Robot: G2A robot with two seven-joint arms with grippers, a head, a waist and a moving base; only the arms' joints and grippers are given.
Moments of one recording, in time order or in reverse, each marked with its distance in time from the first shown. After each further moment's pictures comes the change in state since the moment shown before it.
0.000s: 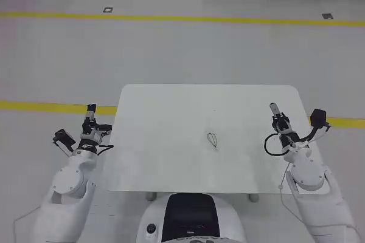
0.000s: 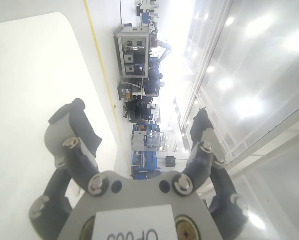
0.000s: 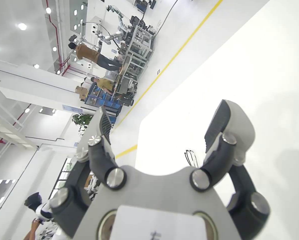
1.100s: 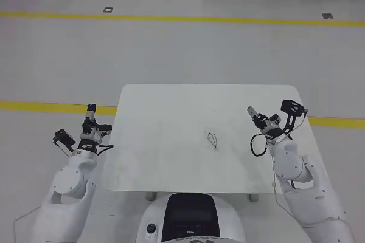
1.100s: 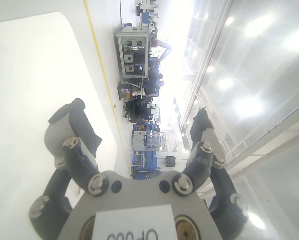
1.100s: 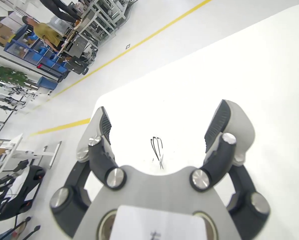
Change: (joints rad) left arm 0.000 0.000 0.000 0.000 0.000 0.000 0.000; right arm 0.098 0.006 -0.135 -0.032 -0.464 0.181 0.191
